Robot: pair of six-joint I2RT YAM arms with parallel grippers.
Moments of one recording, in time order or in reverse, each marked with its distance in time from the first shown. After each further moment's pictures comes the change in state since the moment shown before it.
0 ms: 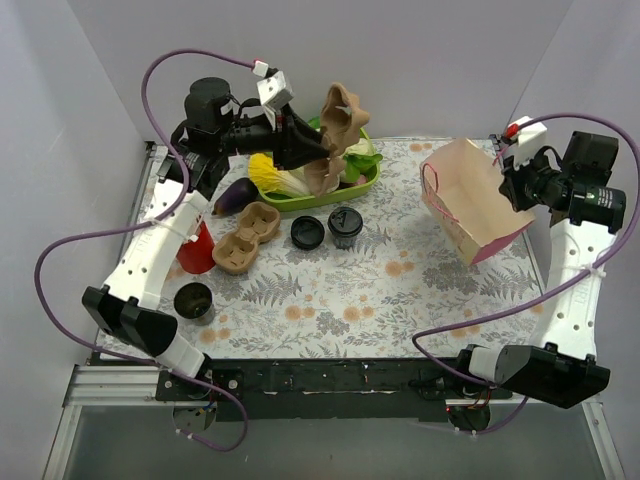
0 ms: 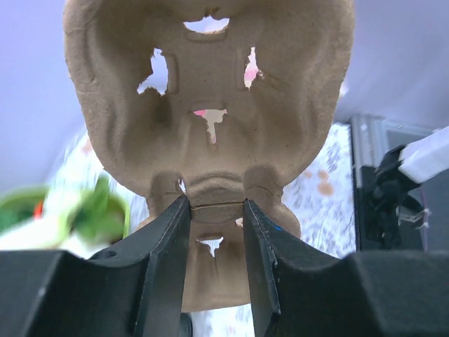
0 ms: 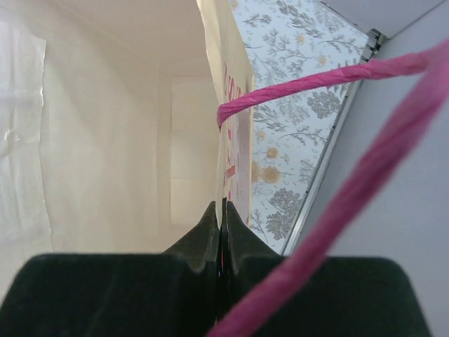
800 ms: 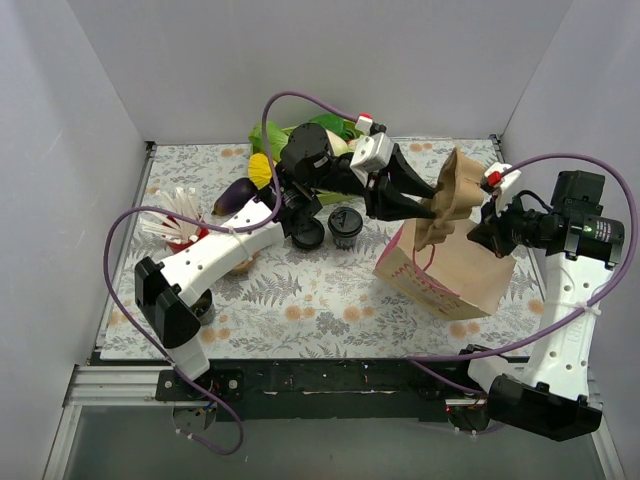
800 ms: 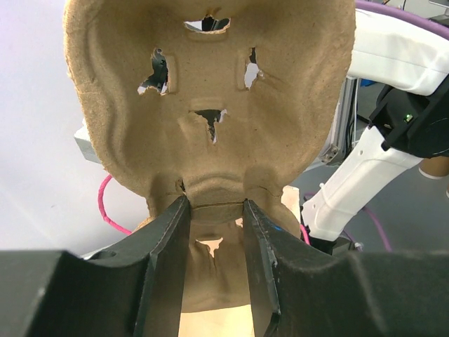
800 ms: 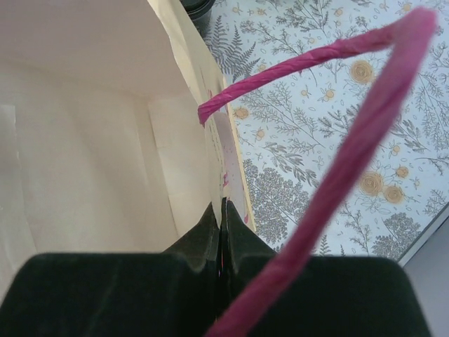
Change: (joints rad) left arm -0.496 0.129 -0.084 0.743 0.096 -0.197; right arm 0.001 -0.194 -0.142 -0.354 -0.322 -0.235
